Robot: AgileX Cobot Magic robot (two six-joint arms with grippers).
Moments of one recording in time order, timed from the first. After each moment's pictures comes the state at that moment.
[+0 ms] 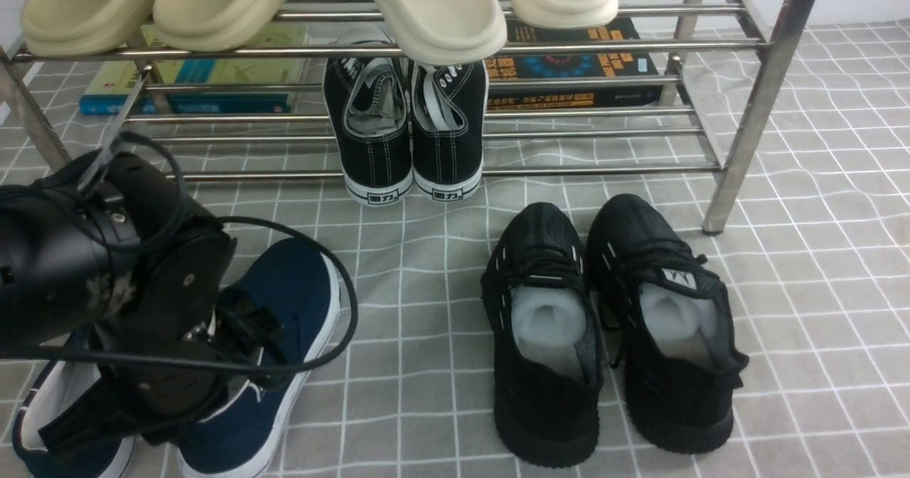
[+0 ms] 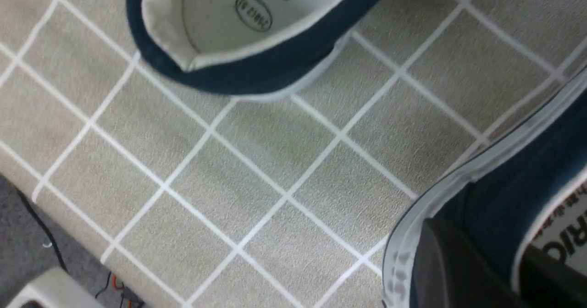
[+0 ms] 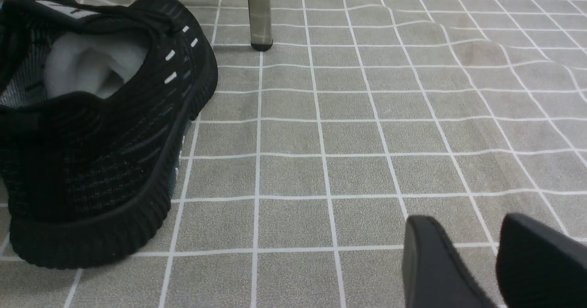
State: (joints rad) right arm 0.00 -0.01 0.01 -0.02 0.39 0.04; left arm -0.52 1.44 -0.86 0.32 1.04 -1.37
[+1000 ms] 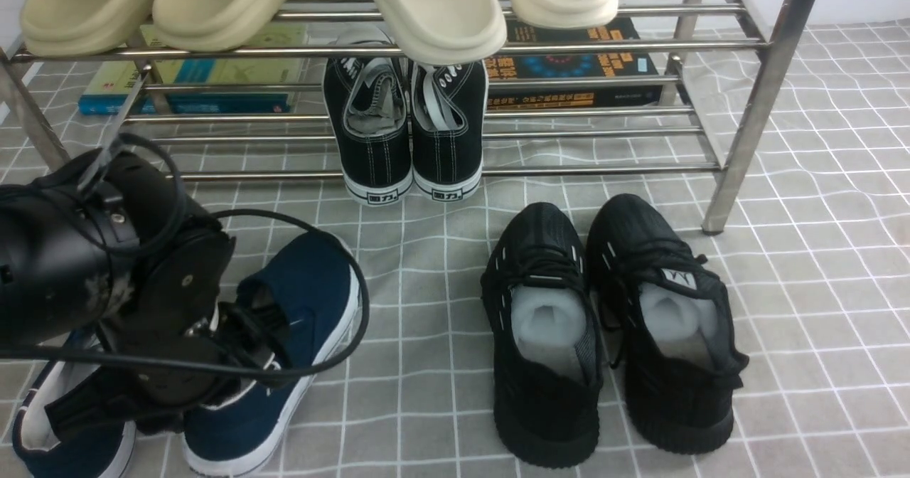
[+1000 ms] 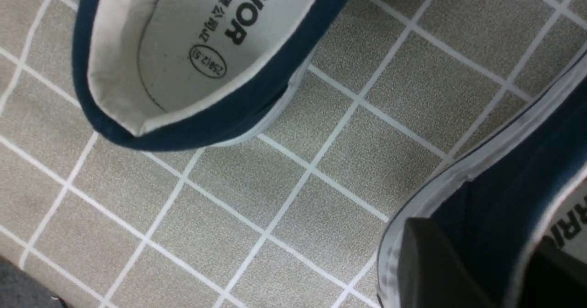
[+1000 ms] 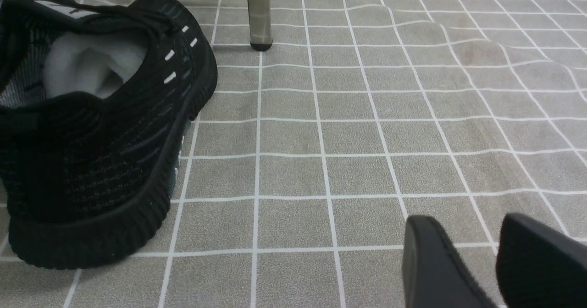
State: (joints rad) right arm 0.00 -0.01 0.01 -0.02 0.39 0.04; left arm -0.52 1.44 -0.86 0.36 1.00 -1.27
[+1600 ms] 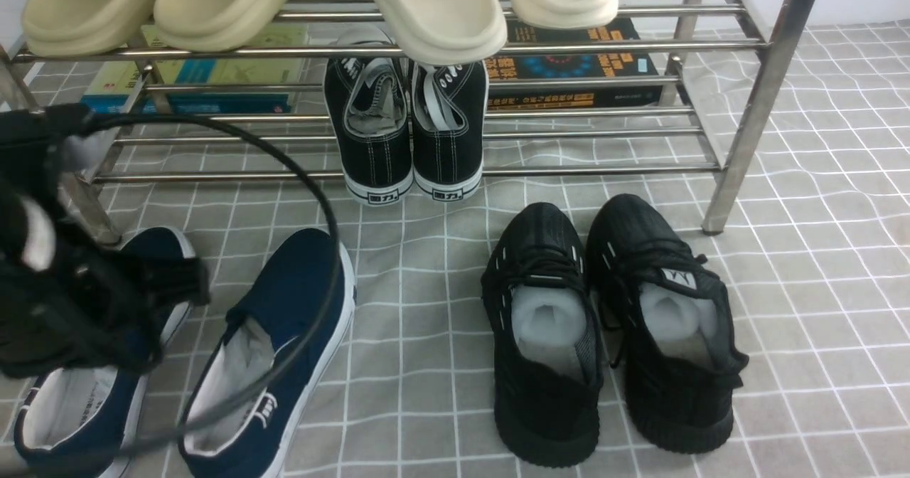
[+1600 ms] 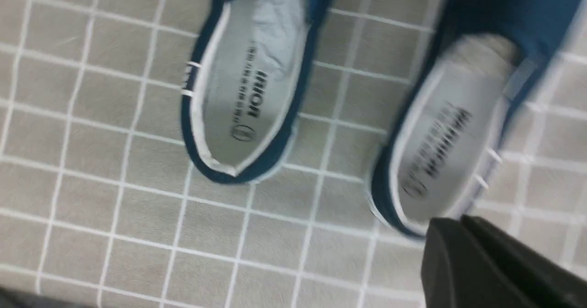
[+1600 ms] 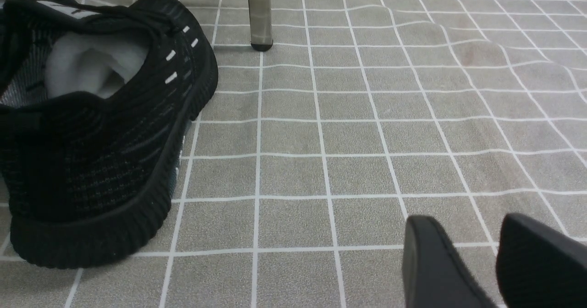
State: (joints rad) right arm 0.00 -0.01 0.01 -0.02 0.39 0.04; left arm -0.52 1.04 -1.00 0.28 1.22 -0.72
